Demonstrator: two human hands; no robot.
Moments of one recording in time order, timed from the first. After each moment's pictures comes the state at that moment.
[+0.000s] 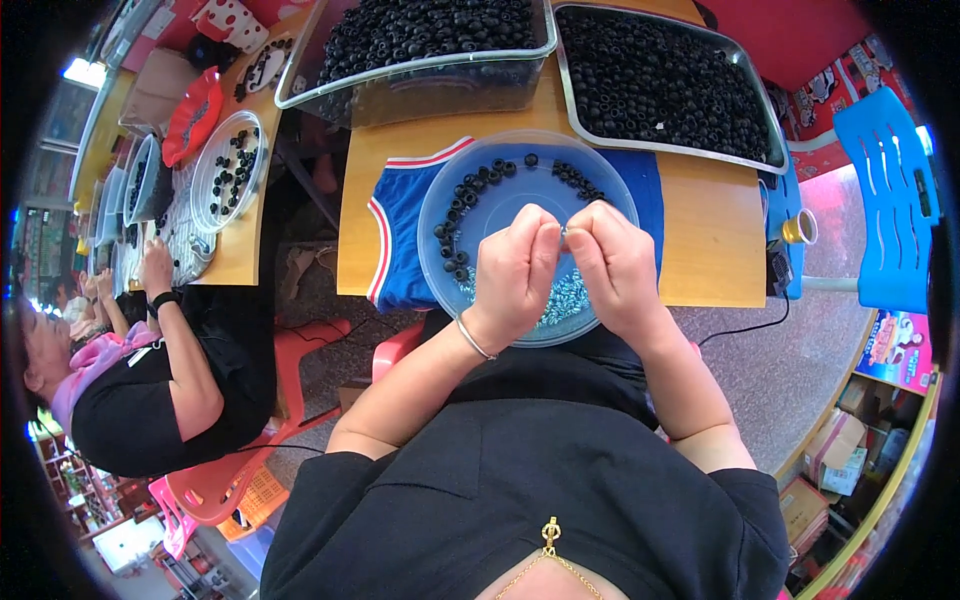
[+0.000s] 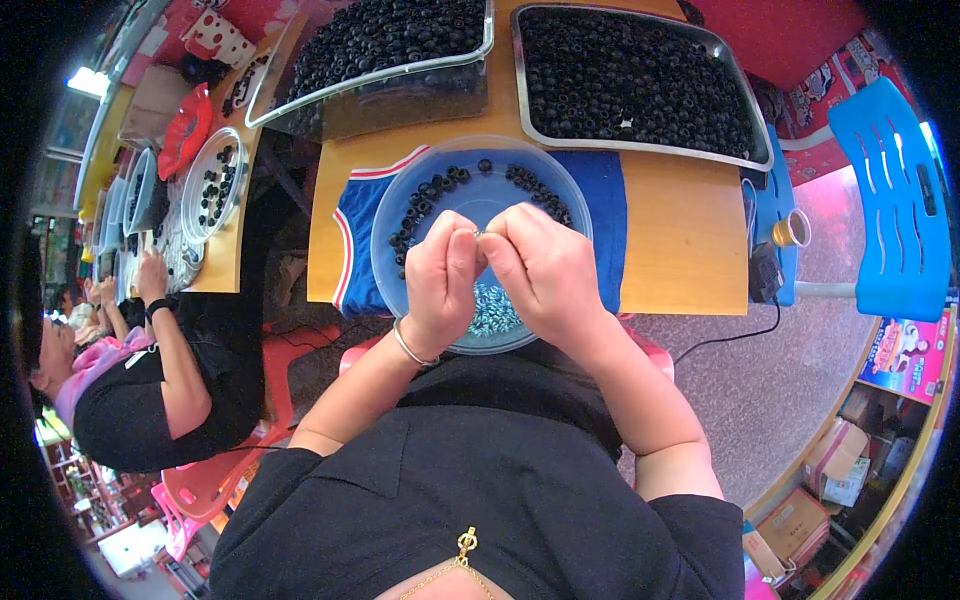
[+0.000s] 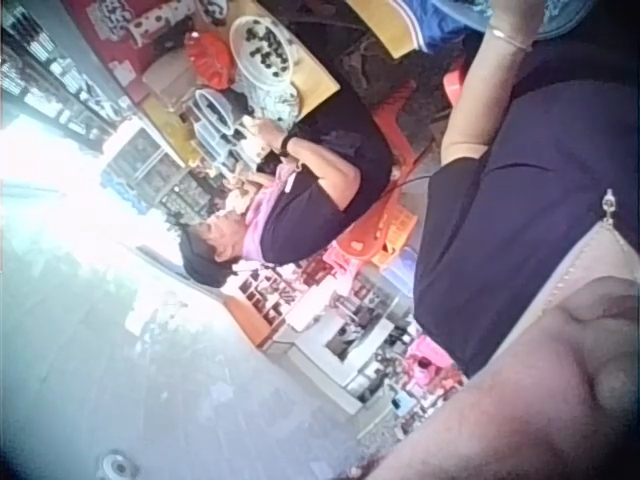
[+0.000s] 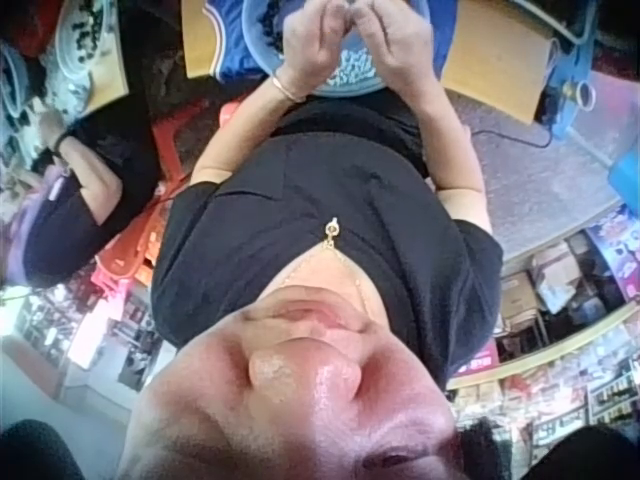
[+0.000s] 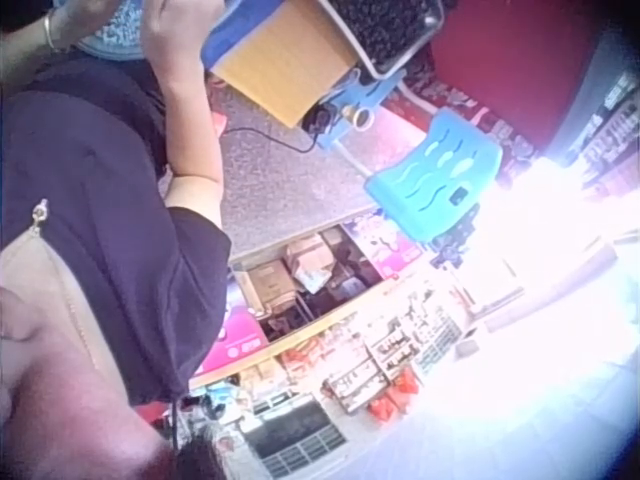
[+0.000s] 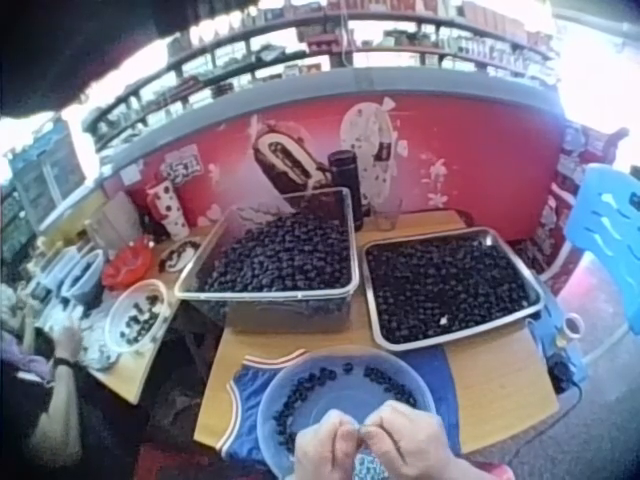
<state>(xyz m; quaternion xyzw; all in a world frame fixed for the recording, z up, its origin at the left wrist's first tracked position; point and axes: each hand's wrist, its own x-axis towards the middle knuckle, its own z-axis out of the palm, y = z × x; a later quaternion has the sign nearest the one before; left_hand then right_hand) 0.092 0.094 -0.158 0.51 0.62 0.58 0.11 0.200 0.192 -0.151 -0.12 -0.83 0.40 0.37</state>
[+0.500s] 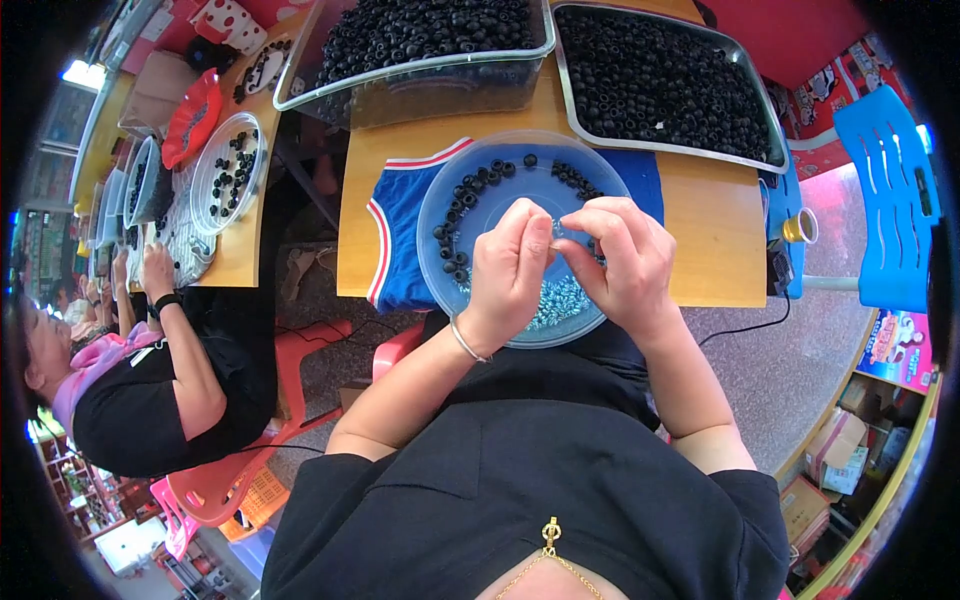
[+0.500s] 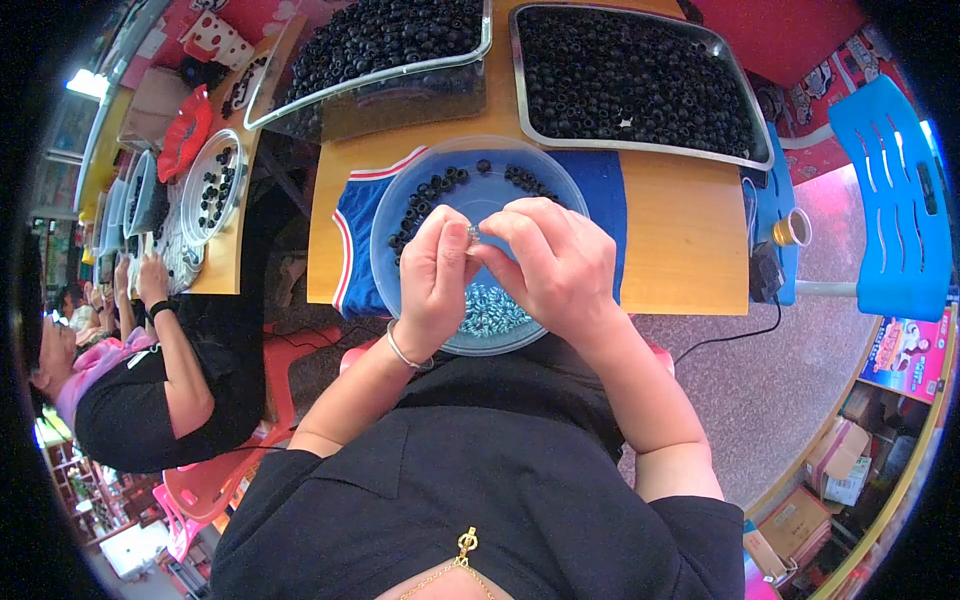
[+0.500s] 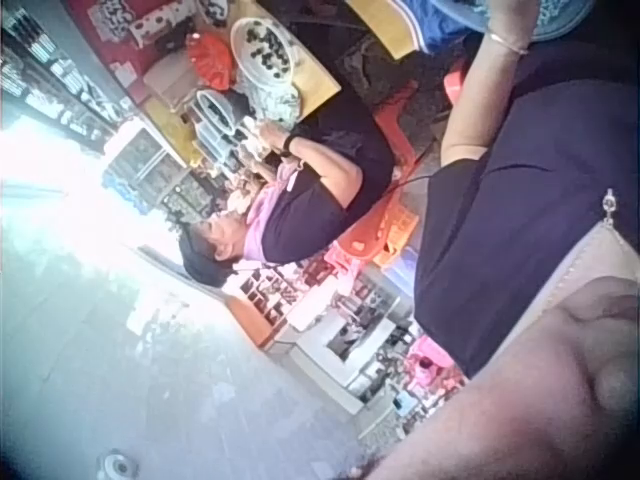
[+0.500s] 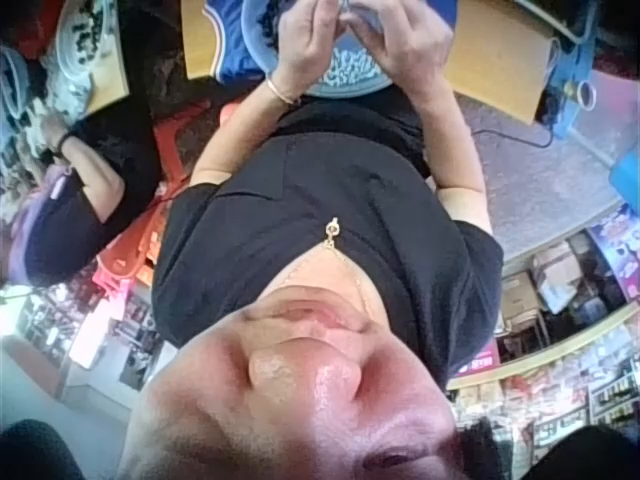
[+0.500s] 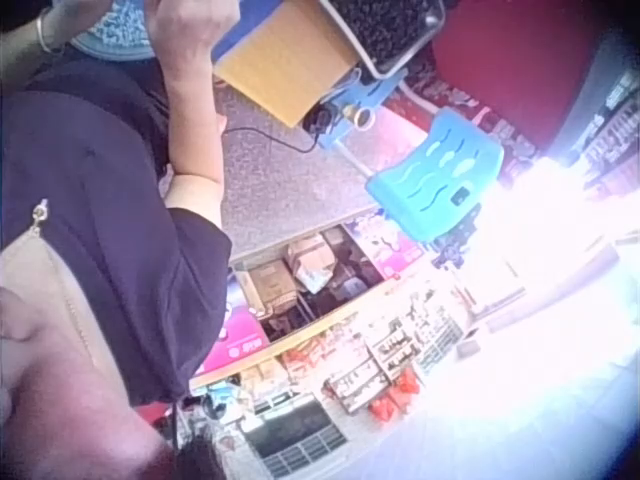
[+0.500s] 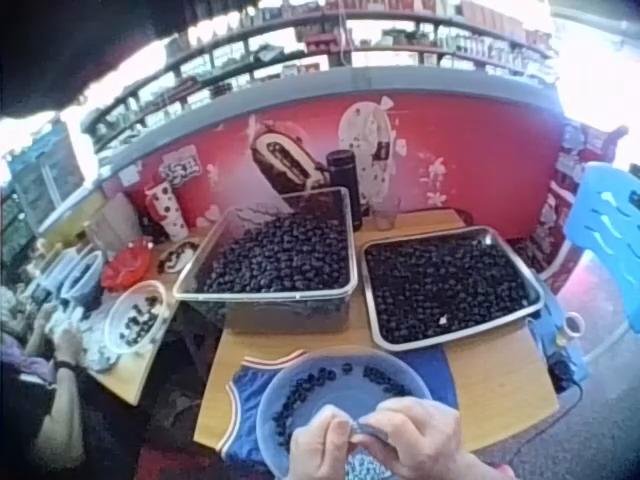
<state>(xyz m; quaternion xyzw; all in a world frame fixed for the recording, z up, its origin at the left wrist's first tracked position) 0.092 0.094 -0.160 0.42 0.61 0.63 0.23 0.200 0.197 -0.147 -0.11 -0.87 0.19 0.43</state>
